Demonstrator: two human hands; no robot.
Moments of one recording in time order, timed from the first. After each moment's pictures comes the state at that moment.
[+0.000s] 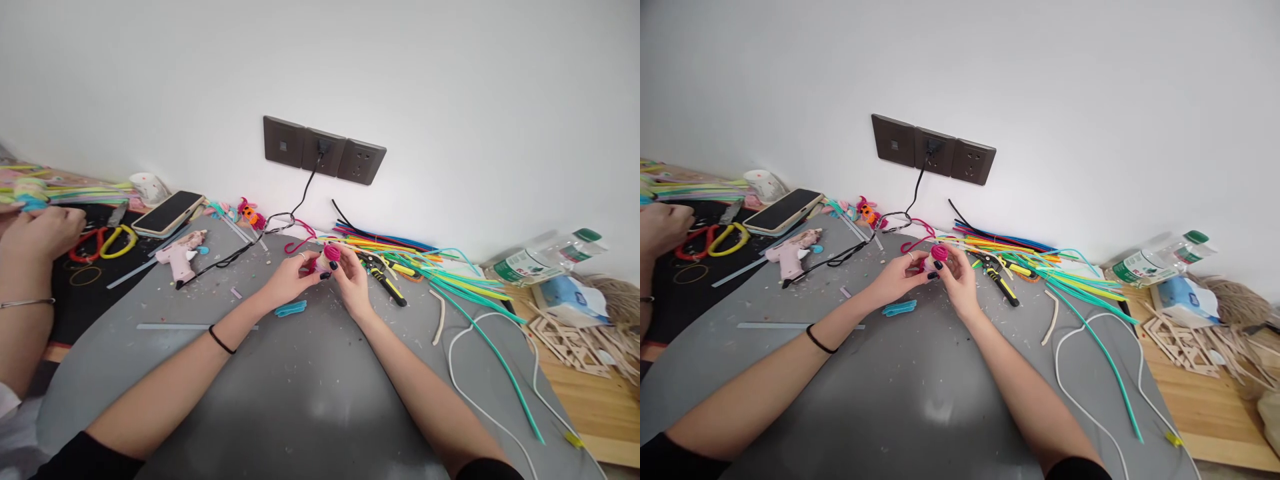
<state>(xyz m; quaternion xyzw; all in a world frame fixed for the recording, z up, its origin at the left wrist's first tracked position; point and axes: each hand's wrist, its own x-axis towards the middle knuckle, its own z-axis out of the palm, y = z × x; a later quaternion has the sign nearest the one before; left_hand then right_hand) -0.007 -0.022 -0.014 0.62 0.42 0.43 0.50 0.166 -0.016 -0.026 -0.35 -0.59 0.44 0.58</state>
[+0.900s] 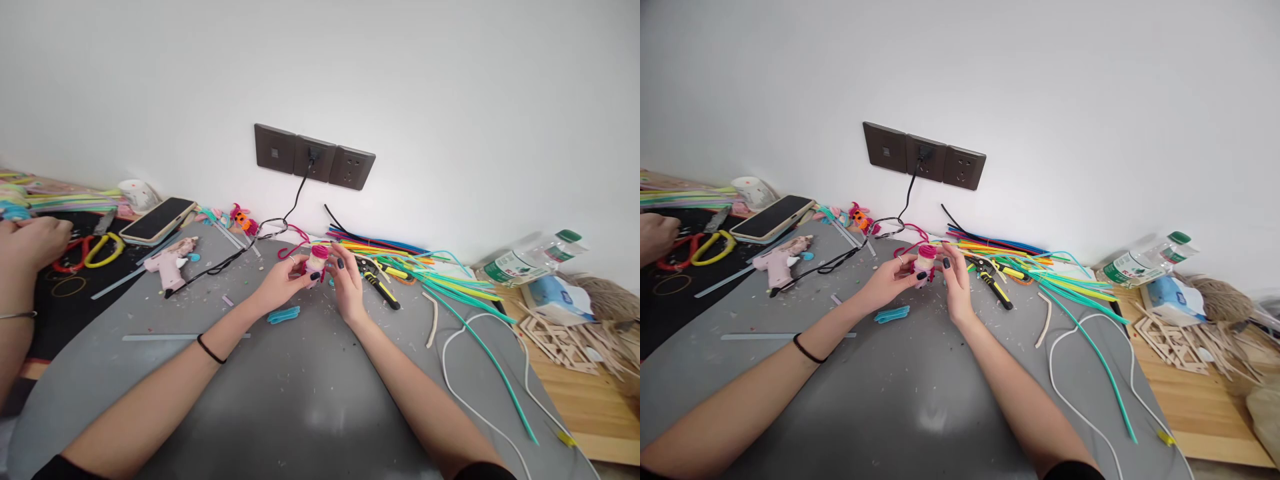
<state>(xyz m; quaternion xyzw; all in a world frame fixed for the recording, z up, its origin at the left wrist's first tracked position) -0.006 -0.019 -0.012 0.60 0.42 0.44 0.52 0.170 -0.019 -0.029 -0.34 -0.57 0.45 0.60</state>
